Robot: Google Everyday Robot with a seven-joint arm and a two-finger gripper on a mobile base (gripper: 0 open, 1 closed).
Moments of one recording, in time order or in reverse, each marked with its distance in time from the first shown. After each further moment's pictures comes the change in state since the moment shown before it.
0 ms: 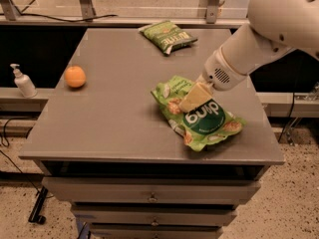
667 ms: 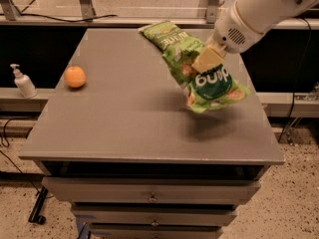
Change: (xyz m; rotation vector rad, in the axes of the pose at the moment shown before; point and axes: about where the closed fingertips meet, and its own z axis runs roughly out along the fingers) arm -0.042 -0.032 -0.067 0.100 -0.038 -0.122
